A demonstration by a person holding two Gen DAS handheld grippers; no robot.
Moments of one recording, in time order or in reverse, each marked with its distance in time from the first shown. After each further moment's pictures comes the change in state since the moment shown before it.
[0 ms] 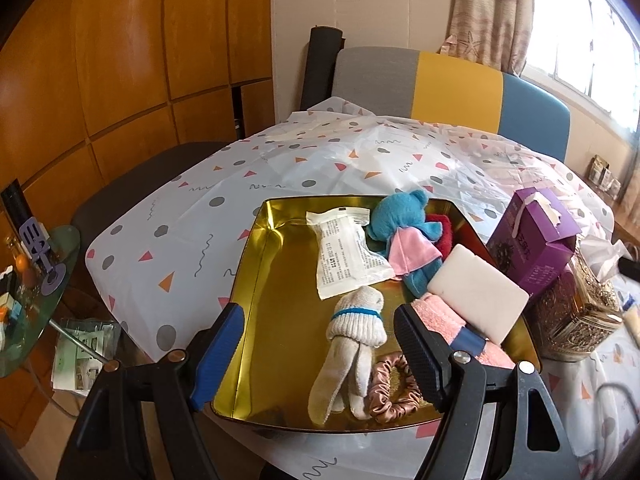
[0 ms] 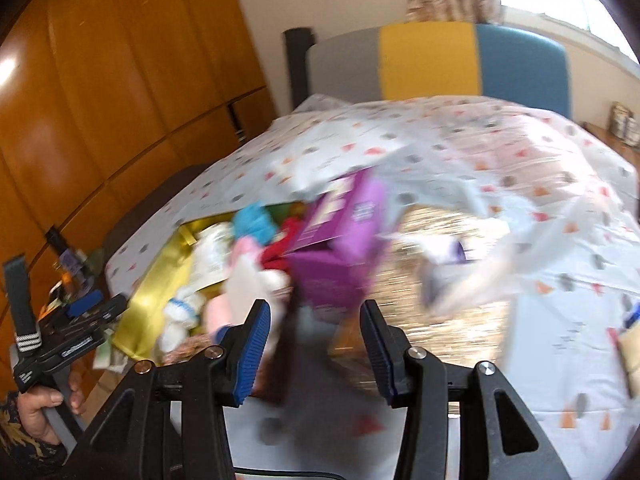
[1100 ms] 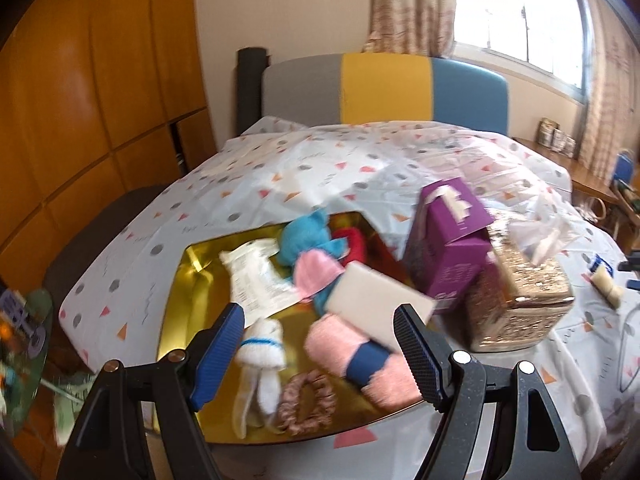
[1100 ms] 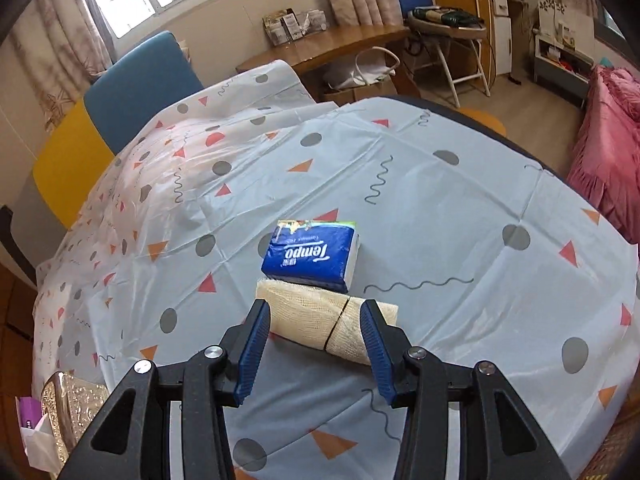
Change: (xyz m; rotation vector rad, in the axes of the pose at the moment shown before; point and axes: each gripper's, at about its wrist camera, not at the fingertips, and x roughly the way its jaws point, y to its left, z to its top) left arm -0.029 -0.089 0.020 0.192 -0.042 -0.132; right arm -0.084 -0.330 -0.074 0.860 -0.063 -0.615
